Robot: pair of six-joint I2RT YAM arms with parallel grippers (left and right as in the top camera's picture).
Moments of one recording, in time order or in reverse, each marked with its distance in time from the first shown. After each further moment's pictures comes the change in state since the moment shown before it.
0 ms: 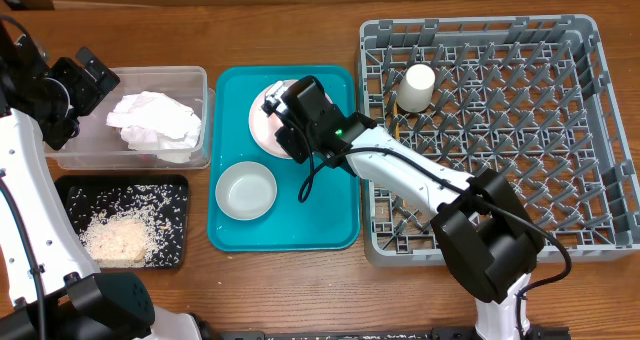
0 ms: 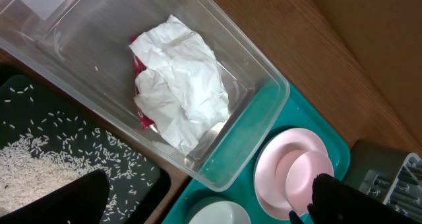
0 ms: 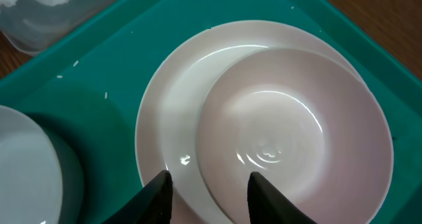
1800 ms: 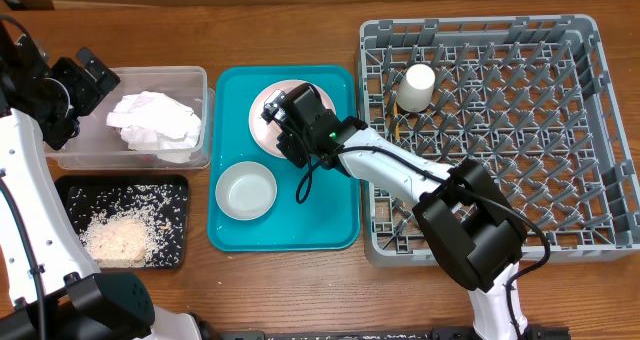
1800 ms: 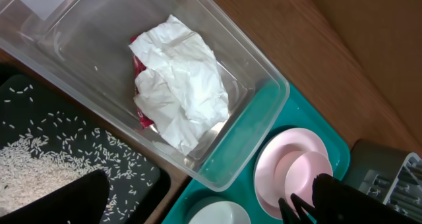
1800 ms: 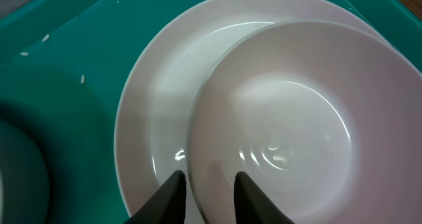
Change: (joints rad) left arm -0.001 0.000 0.000 0.000 0.000 0.000; right arm 0.000 0.080 0.000 0.045 0.000 -0.034
